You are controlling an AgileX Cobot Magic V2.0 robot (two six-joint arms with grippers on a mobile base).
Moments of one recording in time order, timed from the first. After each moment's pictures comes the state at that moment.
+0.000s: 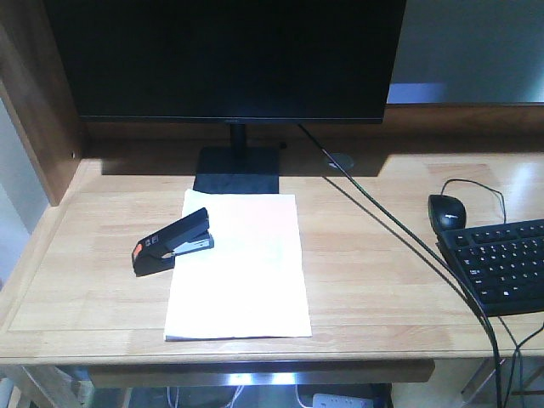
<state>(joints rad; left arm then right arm) -0.08 -0.01 0.03 -0.03 0.09 0.01 0.20 0.10 -0.04 -0.25 0.13 0.05</state>
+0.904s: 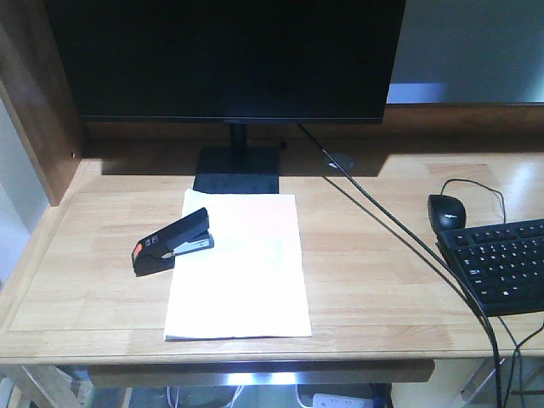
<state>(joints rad) -0.08 -0.01 0.03 -0.03 0.09 0.01 0.10 -0.01 0.03 -0.13 0.07 0.07</state>
